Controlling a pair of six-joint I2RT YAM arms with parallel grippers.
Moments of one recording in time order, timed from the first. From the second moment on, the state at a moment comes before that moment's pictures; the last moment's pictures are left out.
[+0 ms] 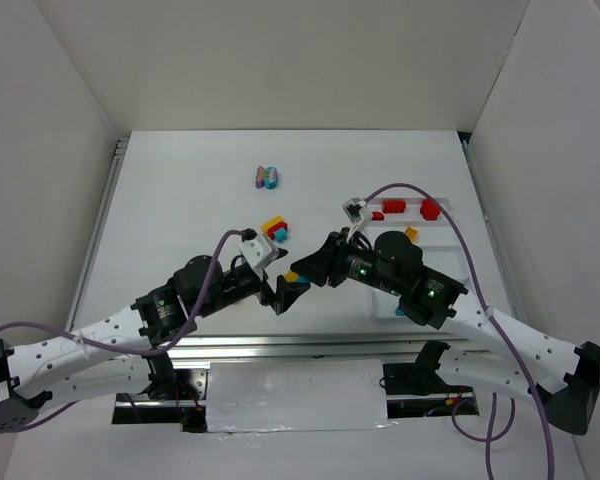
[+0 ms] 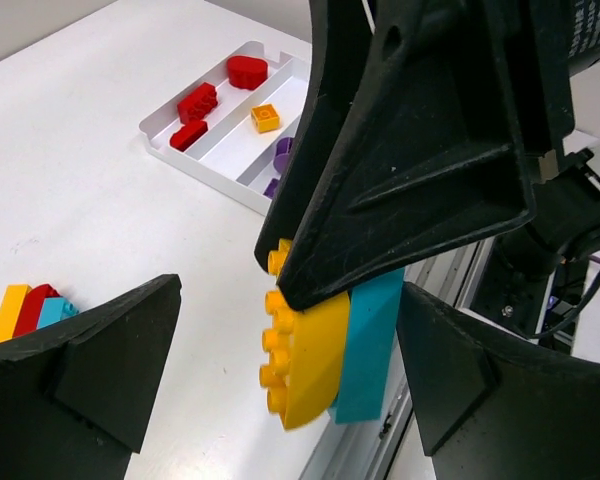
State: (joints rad) left arm -1.03 0.87 0.70 0.10 -0.04 -0.08; right arm 0.90 0.89 0.79 -0.07 -0.13 0.72
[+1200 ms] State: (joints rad) left arm -1.02 0.97 0.87 -0.14 0.50 -0.16; right arm 0.81 0.71 0.71 0.04 -0.69 0.33
